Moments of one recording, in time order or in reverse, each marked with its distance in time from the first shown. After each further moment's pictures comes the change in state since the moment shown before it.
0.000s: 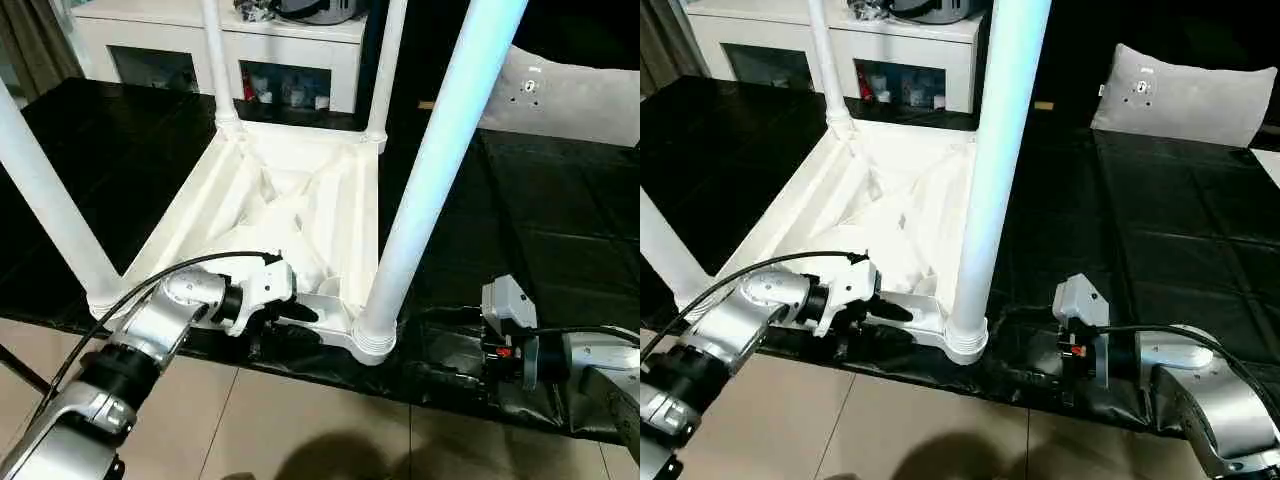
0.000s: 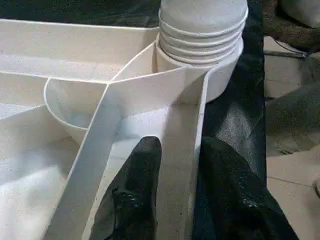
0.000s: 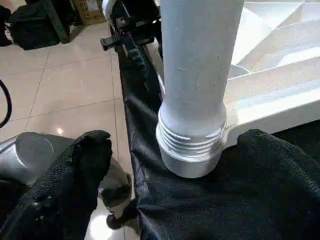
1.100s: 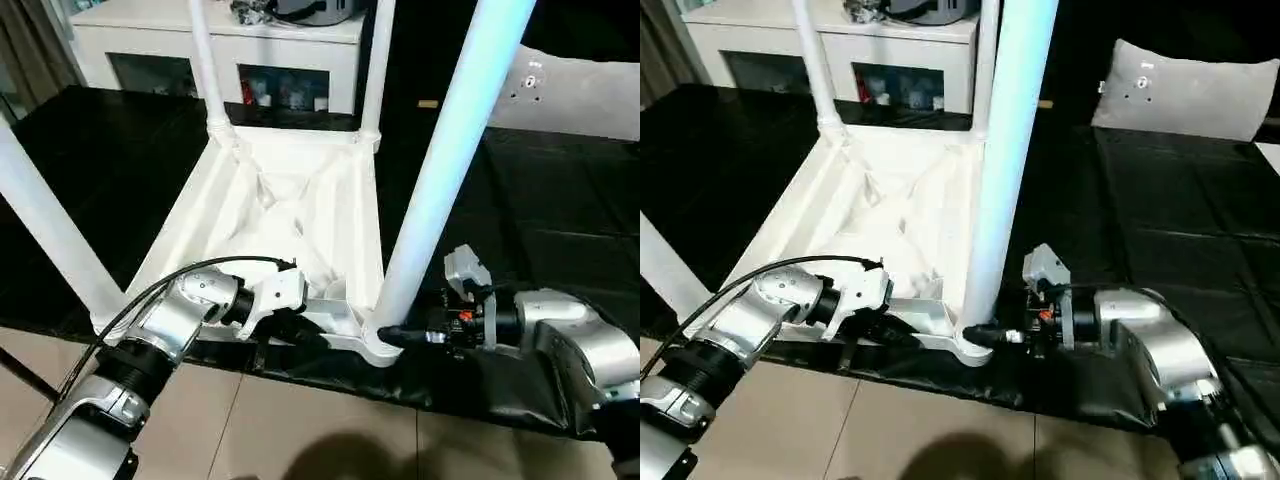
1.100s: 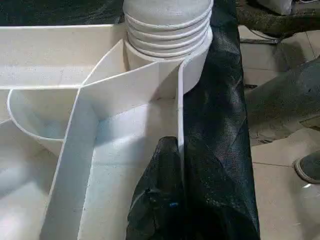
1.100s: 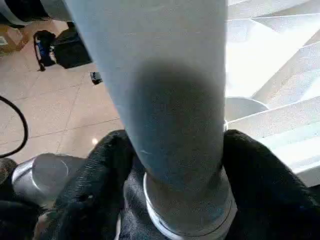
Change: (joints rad) left arm -0.019 -0.044 -0.016 0.039 0.028 -0.046 -0.069; right arm -0.286 0.120 0.110 0.326 -0.022 0.006 0.141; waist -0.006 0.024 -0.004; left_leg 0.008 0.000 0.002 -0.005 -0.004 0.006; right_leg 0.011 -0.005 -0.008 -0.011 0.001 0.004
